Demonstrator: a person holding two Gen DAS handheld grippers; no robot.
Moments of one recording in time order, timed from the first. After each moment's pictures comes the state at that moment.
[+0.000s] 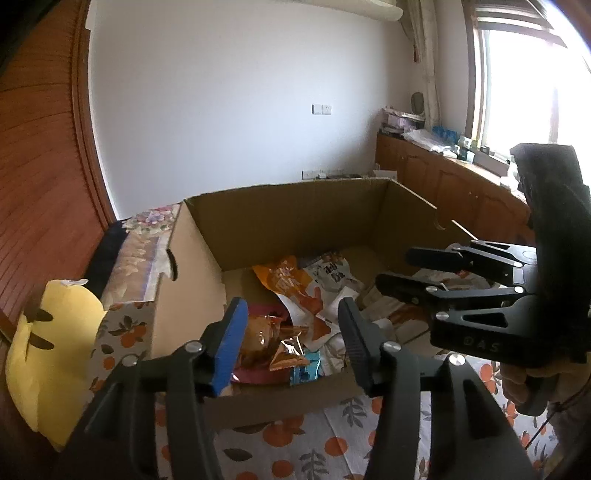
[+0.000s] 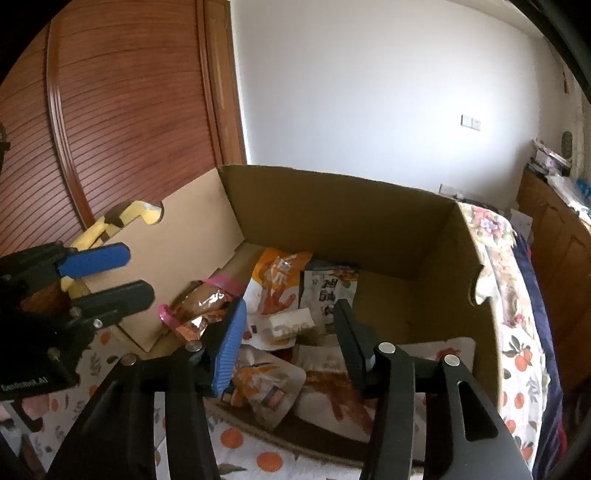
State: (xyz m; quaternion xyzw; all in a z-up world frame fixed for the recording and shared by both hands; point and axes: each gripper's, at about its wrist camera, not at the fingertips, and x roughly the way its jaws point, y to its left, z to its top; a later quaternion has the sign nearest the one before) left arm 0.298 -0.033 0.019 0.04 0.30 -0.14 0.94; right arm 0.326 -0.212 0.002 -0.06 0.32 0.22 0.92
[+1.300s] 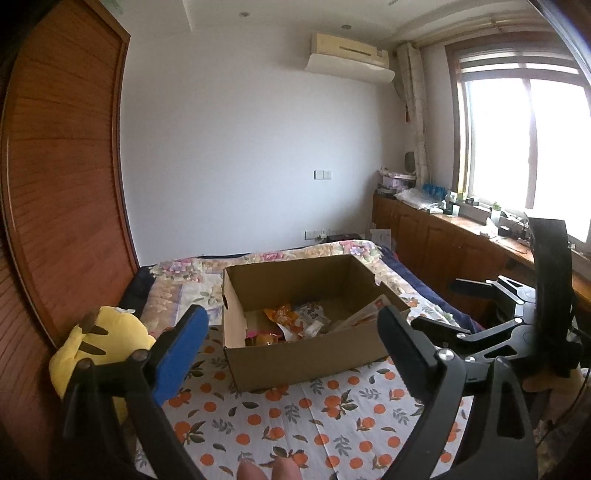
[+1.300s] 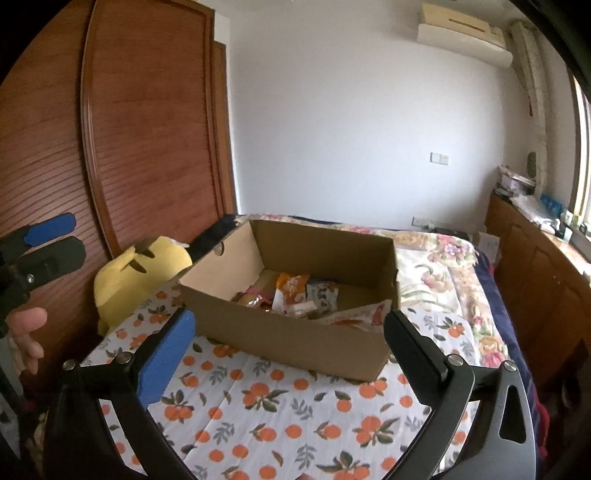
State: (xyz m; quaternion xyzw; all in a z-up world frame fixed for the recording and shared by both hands) left arm 0.130 -0.005 0.128 0.02 0.19 -0.13 0.97; right arm 0.158 -0.236 0.097 -0.04 0.25 0.18 0.95
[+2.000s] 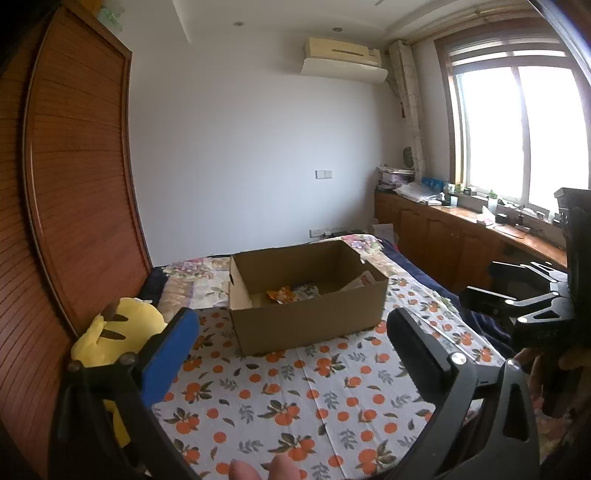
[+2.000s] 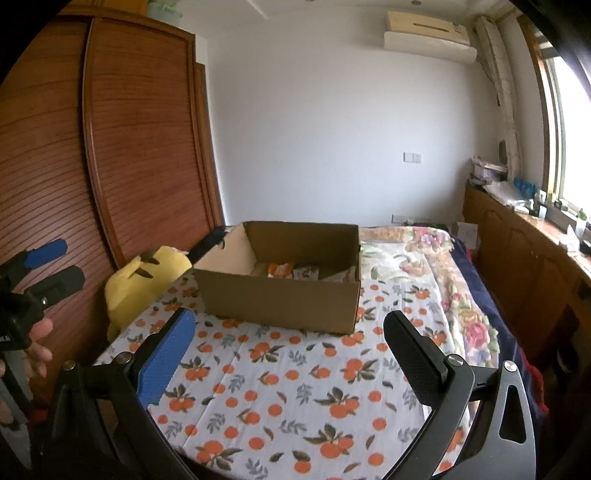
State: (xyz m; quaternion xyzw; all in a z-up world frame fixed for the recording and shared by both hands) left arm 0.036 -0.016 0.119 0.04 0.18 -0.12 0.97; right arm 0.050 -0.276 0.107 -0.01 0.23 0.15 0.96
